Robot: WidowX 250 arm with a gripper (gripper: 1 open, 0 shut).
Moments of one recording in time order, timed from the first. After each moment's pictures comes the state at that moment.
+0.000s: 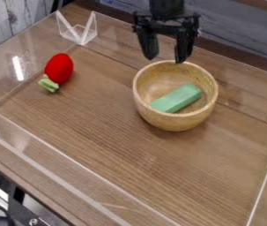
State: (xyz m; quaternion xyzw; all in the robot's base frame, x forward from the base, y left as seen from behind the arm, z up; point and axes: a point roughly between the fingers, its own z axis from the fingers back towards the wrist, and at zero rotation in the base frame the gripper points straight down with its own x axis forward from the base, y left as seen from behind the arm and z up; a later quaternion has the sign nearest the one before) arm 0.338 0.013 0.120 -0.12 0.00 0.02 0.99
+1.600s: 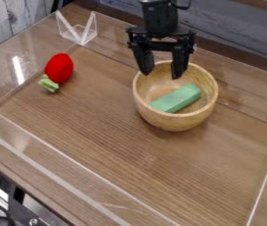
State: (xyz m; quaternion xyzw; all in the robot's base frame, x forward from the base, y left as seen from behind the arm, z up) arm 0.328 0.018 0.081 -0.12 0.01 0.05 0.99
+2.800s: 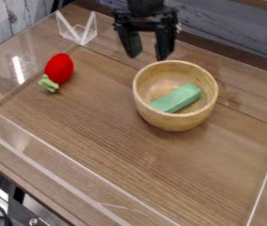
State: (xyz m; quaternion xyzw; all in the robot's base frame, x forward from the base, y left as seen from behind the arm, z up) arm 0.314 0.045 0.125 -0.14 -0.02 0.03 0.99
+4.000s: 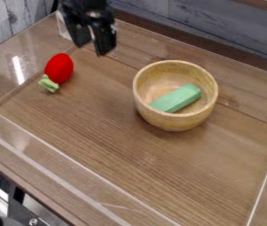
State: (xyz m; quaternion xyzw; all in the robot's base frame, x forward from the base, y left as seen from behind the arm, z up) arm 0.280 0.110 0.130 -0.06 -0.06 -0.03 1.00
